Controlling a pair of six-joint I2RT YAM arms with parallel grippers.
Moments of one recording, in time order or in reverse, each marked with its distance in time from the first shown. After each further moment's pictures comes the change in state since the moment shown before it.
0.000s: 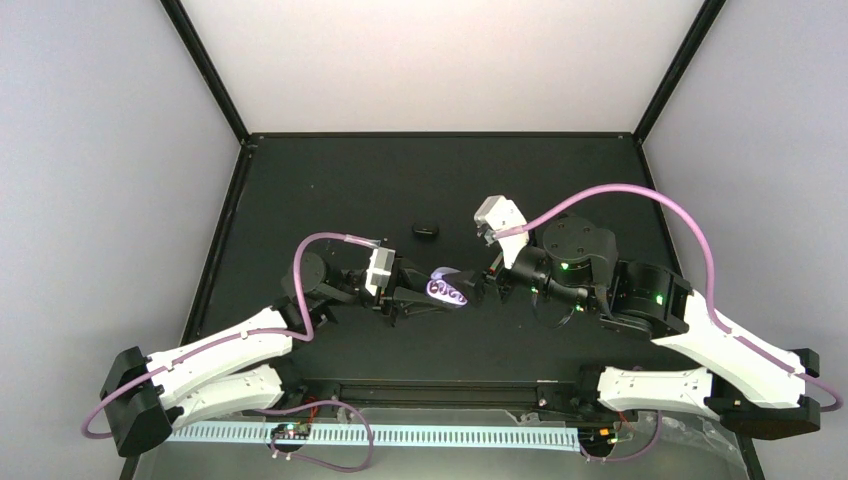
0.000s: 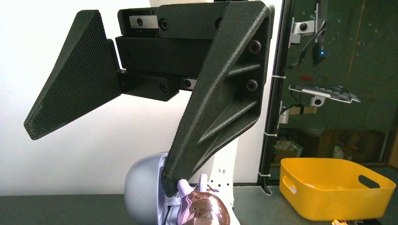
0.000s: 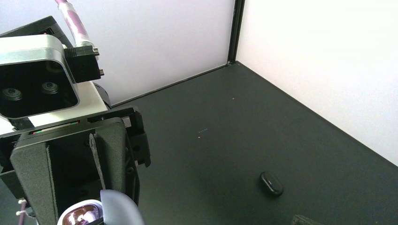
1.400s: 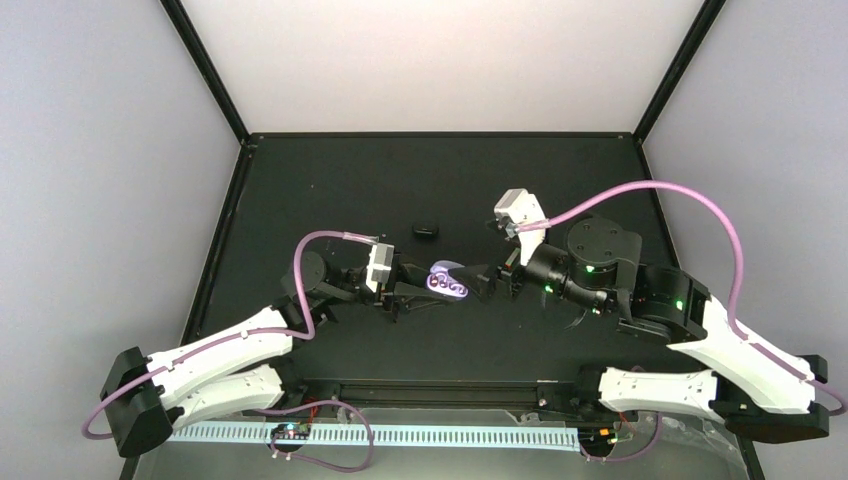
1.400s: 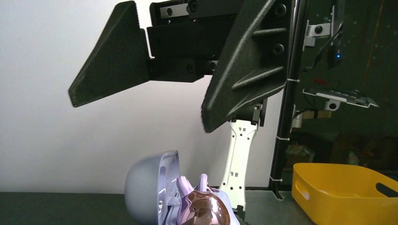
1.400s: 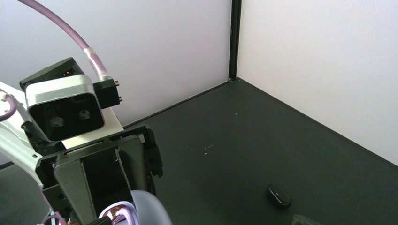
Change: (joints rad) left arm 0.007 0.002 0.000 -0.001 -0.047 0.008; right arm 0.001 -0.050 0.011 0.029 0.008 0.060
